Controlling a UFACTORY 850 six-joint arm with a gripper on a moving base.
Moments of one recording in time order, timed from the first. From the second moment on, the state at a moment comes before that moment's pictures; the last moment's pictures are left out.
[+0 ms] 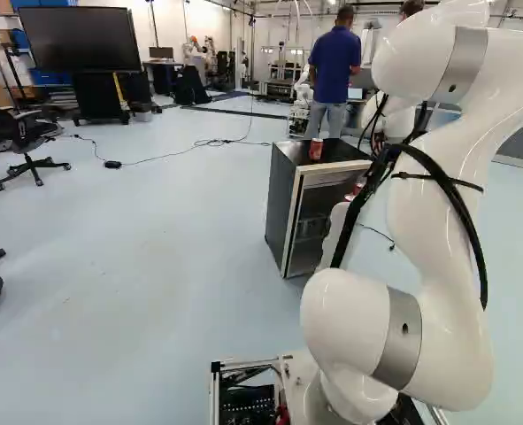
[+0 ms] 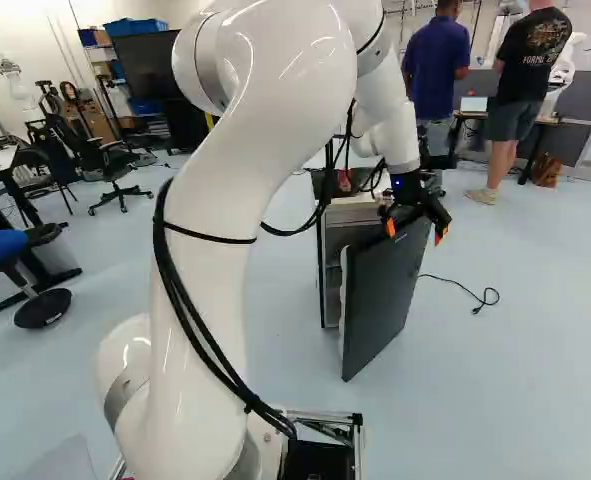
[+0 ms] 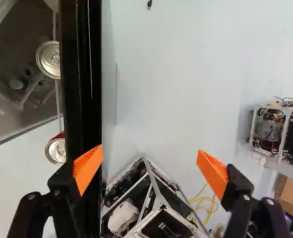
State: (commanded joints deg) arm -33.1 -32.5 -83.9 -20.7 -47.3 21.6
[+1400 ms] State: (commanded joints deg) arm -28.1 -30.1 -80.3 -20.7 -46.2 21.6
